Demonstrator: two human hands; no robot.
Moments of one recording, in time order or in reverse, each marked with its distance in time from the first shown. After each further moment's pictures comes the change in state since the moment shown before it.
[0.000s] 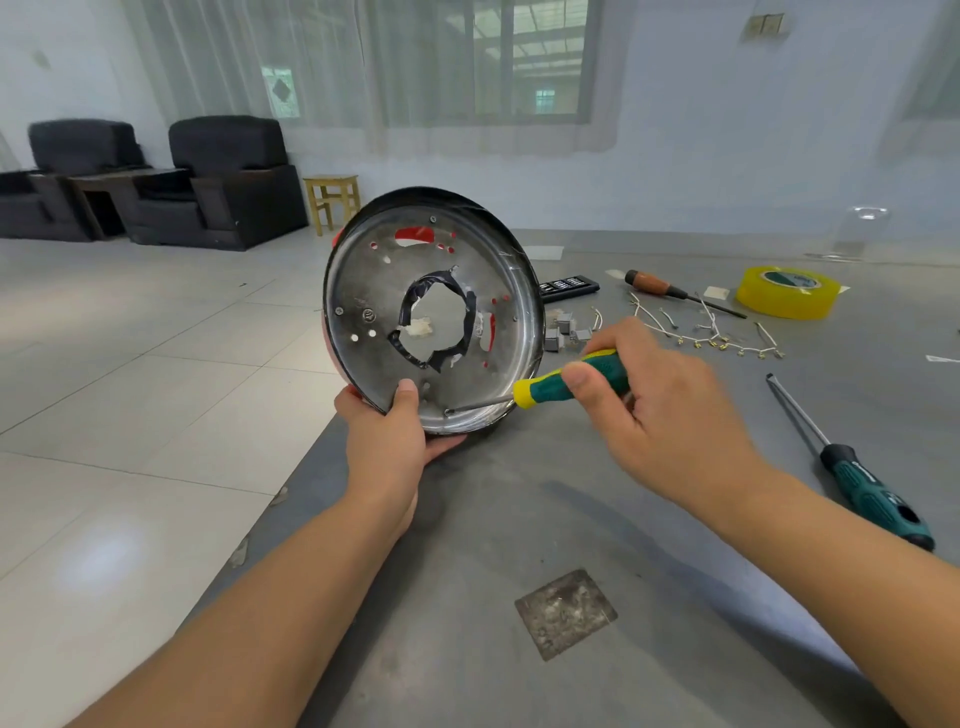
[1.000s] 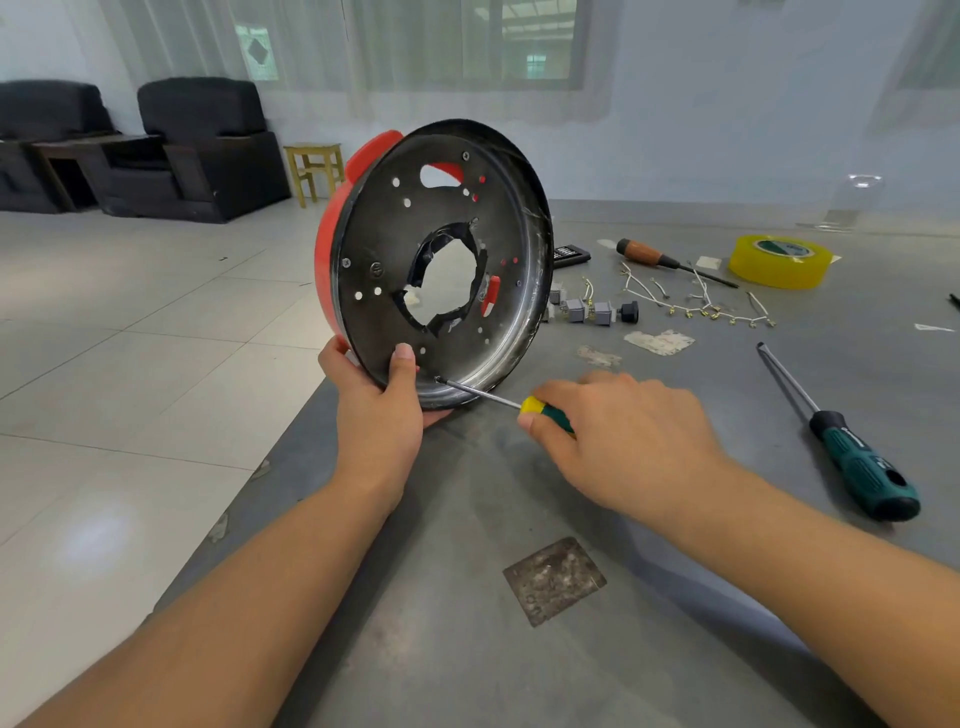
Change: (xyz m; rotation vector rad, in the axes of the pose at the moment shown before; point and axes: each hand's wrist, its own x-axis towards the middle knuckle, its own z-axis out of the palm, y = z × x) left_hand -0.009 -0.005 -0.003 0.079 -0.125 0.198; right_hand -0.019 -0.023 0.011 -0.453 -0.508 0.149
